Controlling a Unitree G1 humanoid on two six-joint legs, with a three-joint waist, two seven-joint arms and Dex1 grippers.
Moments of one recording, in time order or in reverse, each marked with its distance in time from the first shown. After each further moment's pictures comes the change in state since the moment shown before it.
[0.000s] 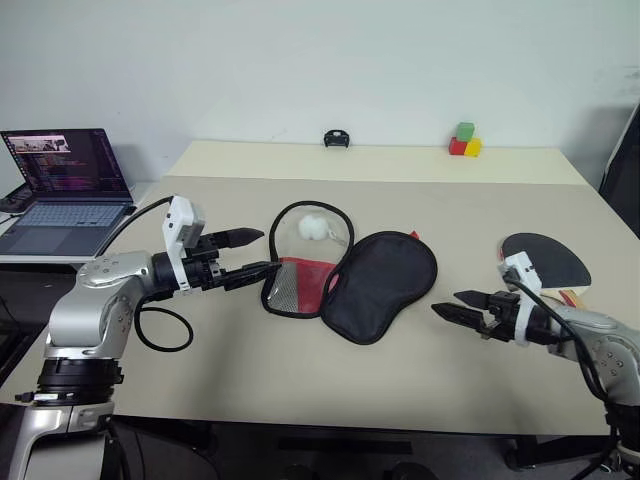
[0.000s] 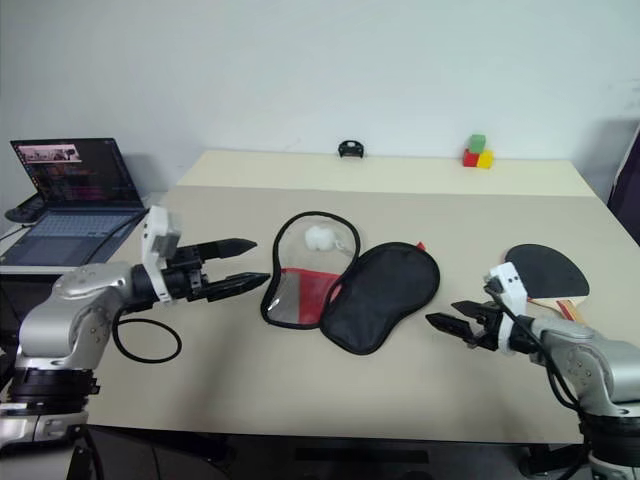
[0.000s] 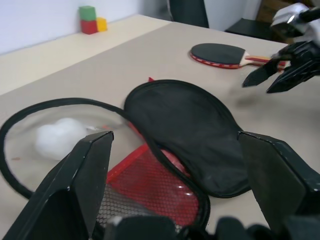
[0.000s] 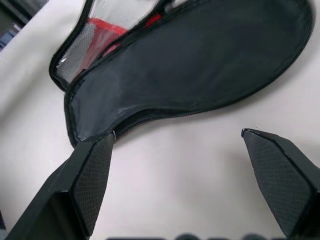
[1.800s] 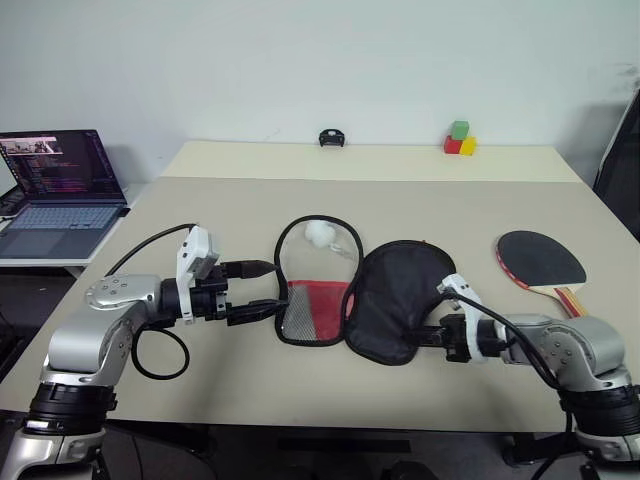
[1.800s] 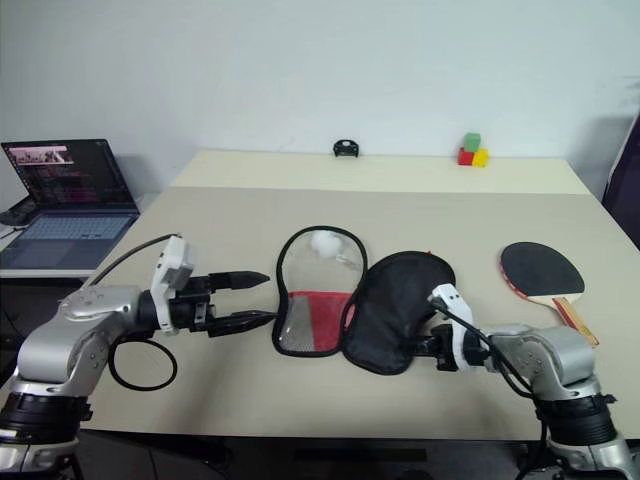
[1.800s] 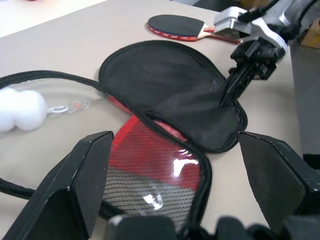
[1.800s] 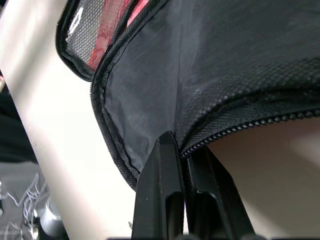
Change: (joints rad) left arm 0.144 0.030 -0.020 -0.152 -0.015 0.046 -0.056; right arm -0.108 -0.027 0.204 0.006 0.026 0.208 0.020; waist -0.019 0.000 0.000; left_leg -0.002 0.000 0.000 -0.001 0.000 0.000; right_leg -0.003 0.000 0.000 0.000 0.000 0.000
